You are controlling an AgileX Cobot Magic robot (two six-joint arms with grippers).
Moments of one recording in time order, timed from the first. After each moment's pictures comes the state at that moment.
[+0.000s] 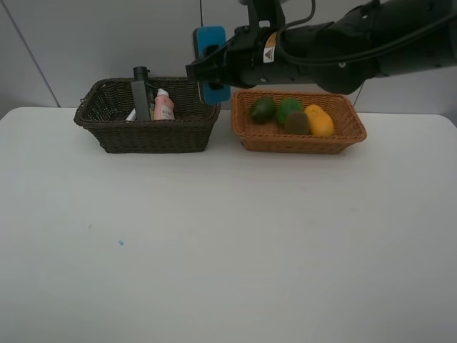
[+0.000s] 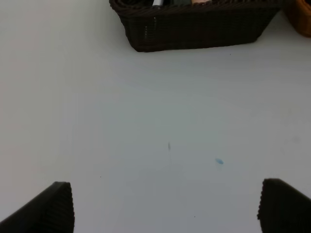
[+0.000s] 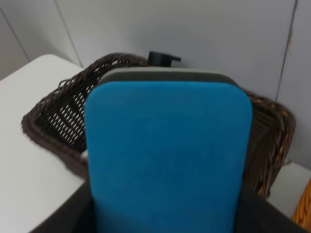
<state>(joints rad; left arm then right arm) -0.03 0.00 -0.51 -0.08 1.06 0.07 0.66 1.78 -1.17 -0.26 -0.12 0.31</state>
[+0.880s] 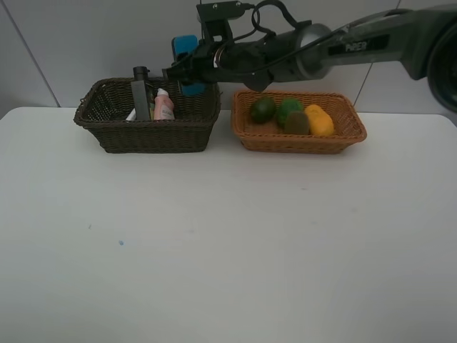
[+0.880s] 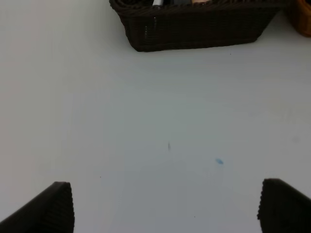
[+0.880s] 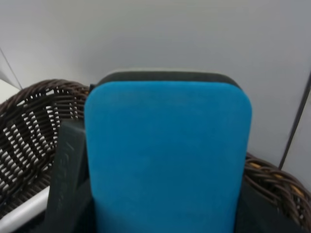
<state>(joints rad) -0.03 0.00 -0.51 -0.08 1.06 0.07 0.62 2.27 -1.73 -0.29 -0.07 0.27</state>
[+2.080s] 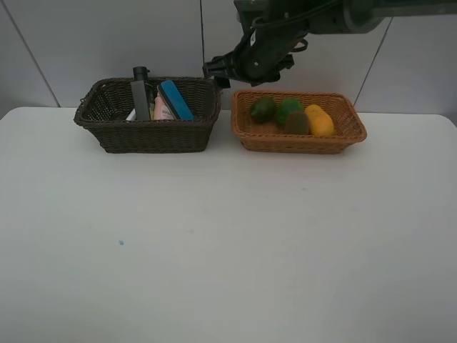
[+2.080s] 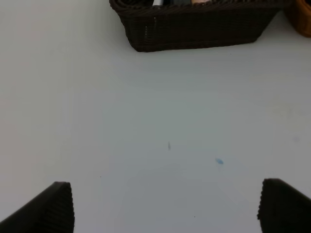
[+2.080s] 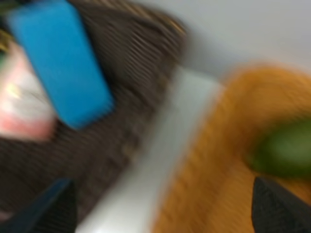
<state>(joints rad) -0.03 0.00 -0.51 -0.08 1.06 0.07 0.52 2.11 -1.74 -0.17 0.62 0.28</state>
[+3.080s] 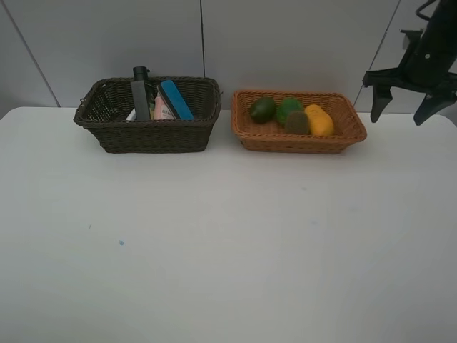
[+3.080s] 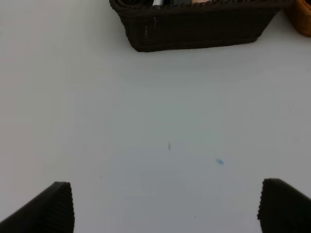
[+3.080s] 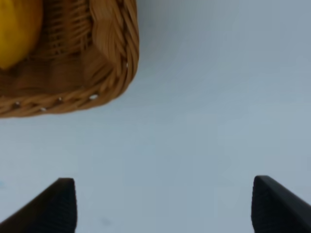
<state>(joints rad) -0.03 0.00 -0.51 -0.08 1.06 0.07 0.02 1.92 -1.61 -0.10 1.21 0.18</state>
